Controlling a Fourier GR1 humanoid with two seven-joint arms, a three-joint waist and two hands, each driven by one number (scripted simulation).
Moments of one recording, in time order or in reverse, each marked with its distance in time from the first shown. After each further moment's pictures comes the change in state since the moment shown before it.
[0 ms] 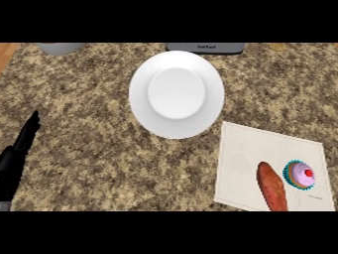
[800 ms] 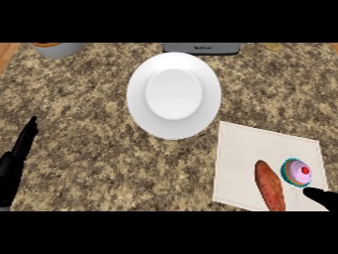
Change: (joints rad) left arm 0.038 -0.041 0.047 0.008 -0.031 -0.028 -0.021; right arm -0.334 -0.174 0.002 0.206 -0.137 0.316 0.304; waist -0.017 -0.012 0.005
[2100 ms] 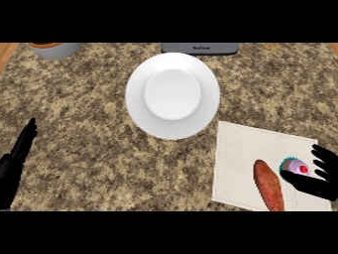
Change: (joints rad) left arm 0.023 -0.111 0.126 -0.028 -0.129 -0.113 0.020; right arm -0.142 0.244 -0.022 0.331 0.025 0.234 -0.191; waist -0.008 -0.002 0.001
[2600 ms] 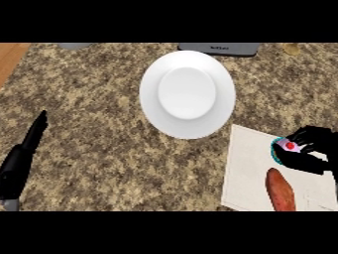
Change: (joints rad) left arm -0.062 -0.037 0.000 0.014 -0.039 -0.048 -0.003; right arm -0.192 -0.051 0.051 0.080 0.096 0.156 -0.182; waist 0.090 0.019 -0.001
